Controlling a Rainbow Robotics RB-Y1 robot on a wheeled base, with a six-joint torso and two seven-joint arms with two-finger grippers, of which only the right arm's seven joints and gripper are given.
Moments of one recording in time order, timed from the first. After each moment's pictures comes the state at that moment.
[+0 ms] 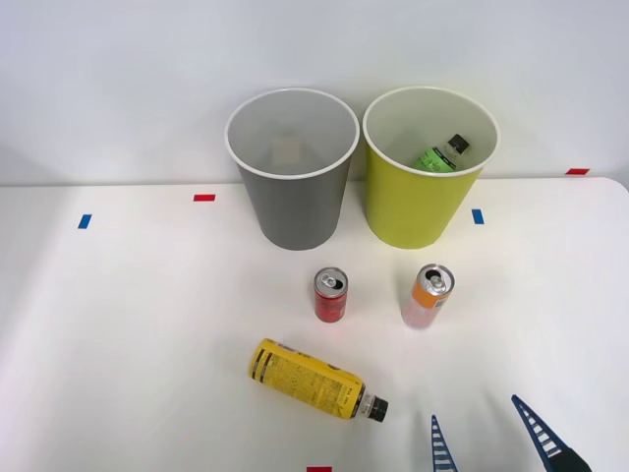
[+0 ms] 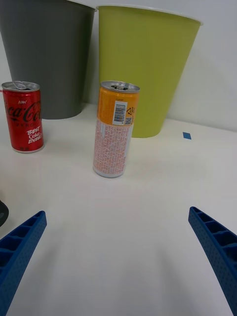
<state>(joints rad) 0.85 -0.27 0.32 -1.85 0.01 -0.60 1.69</state>
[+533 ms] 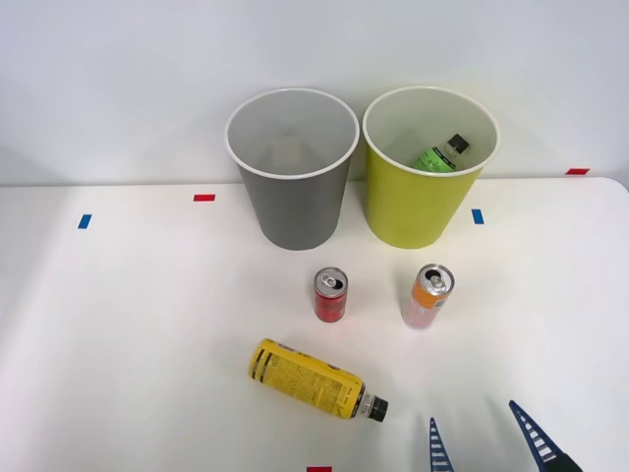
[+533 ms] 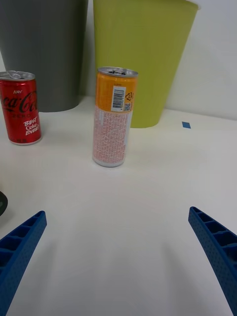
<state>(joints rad) 0.83 -0.23 0.31 -1.80 -0.01 -0.61 1.68</state>
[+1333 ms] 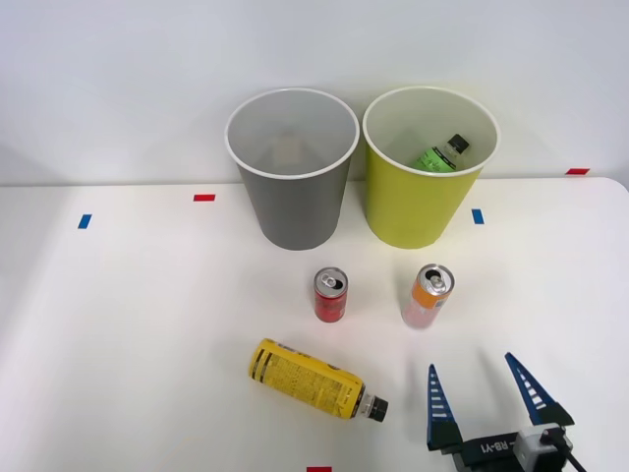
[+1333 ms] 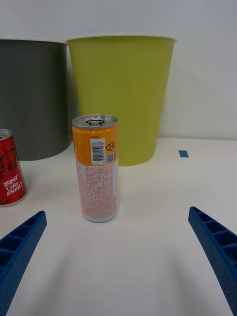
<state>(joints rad) 0.67 -0.24 0.32 -1.80 -0.11 -0.57 1.62</state>
